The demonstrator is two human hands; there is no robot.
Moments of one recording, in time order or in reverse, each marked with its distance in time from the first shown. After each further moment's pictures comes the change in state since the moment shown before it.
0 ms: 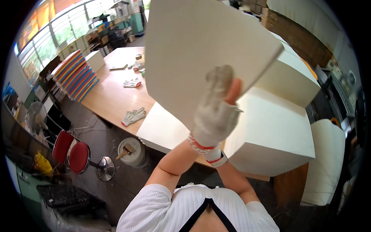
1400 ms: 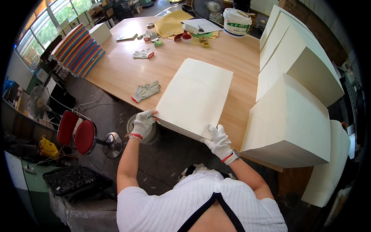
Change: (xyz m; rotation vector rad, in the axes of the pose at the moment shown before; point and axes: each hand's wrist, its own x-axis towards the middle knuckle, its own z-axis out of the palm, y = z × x) left_hand -0.256 -0.250 -0.246 -0.081 -0.747 -1.342; right_hand -0.076 0.052 0.030 -0.649 -0.504 0.150
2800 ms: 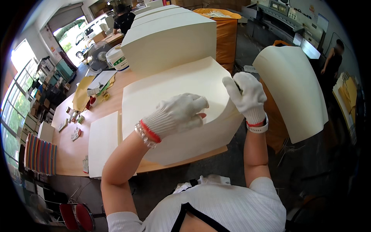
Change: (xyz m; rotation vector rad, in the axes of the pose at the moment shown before) left_hand -0.123 0.498 0.388 0.619 -0.786 1.266; right_hand -0.160 0.140 -0.458 -0.683 0.881 -0.275
